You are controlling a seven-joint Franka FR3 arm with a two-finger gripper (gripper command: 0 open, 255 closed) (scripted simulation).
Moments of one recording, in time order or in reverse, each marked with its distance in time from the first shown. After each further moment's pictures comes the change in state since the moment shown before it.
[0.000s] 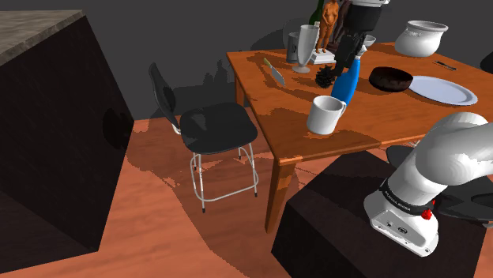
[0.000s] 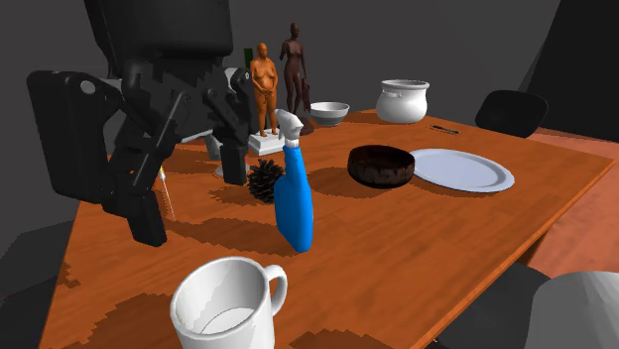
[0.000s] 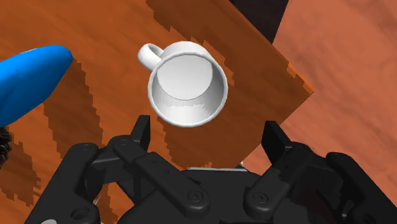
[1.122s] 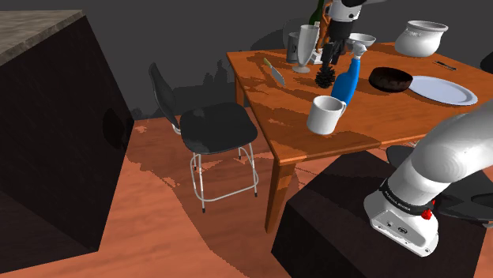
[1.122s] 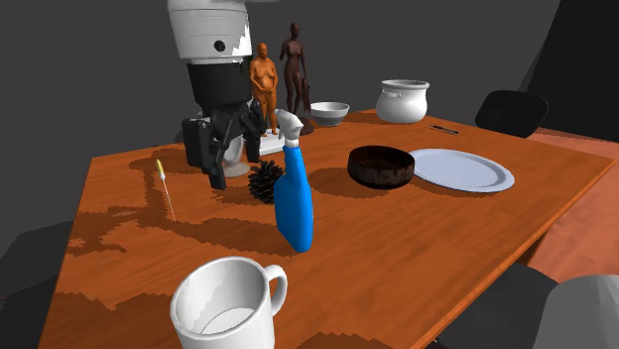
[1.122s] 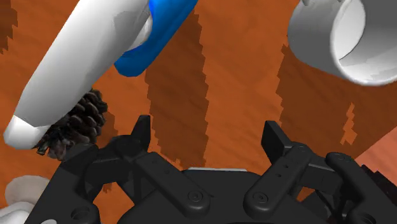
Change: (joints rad) arm -0.098 0.391 -0.170 0.135 -0.157 0.259 -0.215
